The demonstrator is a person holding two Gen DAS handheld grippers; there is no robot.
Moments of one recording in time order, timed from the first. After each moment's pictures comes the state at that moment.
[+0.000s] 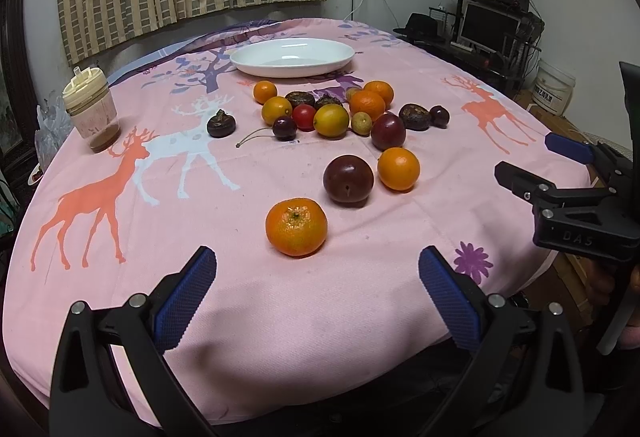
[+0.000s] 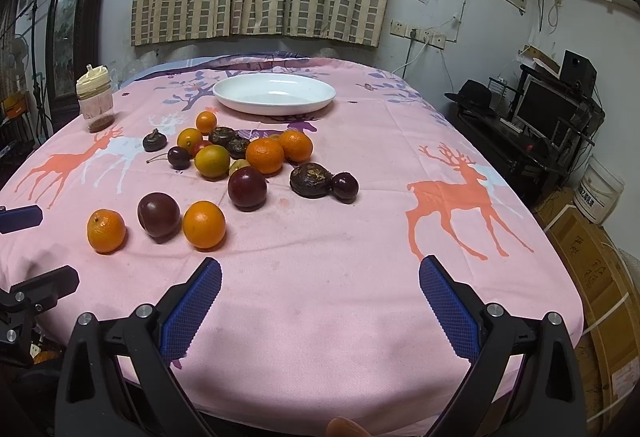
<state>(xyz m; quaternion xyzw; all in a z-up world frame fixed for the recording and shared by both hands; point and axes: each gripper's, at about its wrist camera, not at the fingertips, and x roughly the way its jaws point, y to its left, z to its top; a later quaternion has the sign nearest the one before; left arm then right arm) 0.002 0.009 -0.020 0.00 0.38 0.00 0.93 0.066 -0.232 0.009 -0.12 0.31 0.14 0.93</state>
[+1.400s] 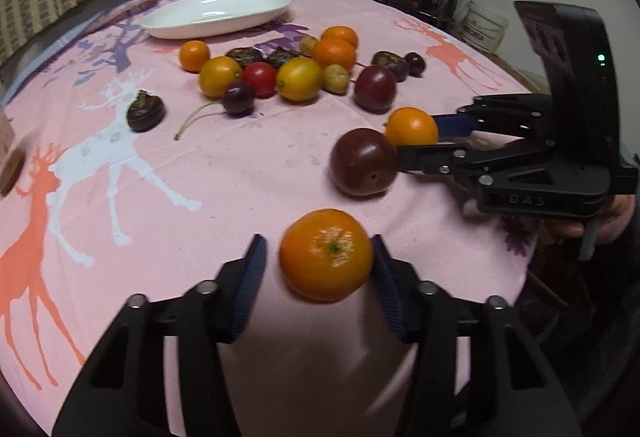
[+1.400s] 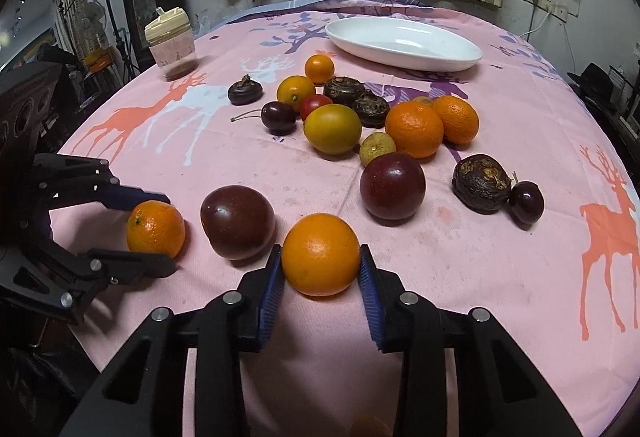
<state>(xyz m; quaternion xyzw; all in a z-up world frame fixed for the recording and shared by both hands) 0.081 0.051 -0.049 0.02 0.46 -0.20 0.86 0.133 -0.153 -0.036 -0.14 0.41 0.32 0.84</state>
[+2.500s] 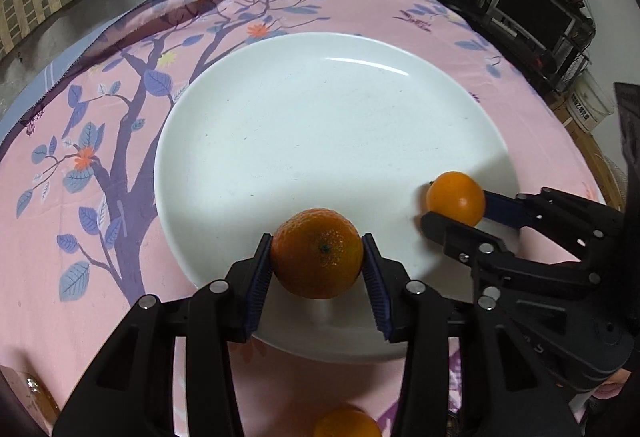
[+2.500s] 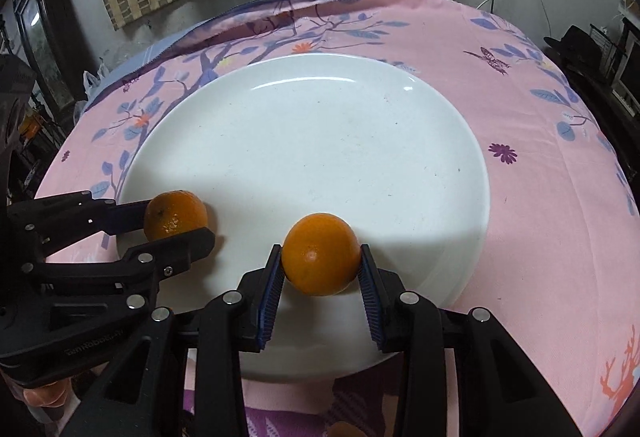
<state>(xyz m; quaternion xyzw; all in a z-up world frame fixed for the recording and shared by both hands) 0.426 0.101 -0.032 -0.02 0.51 -0.05 0.86 0.443 -0.063 -0.030 -0.08 0.47 0.21 0.85</state>
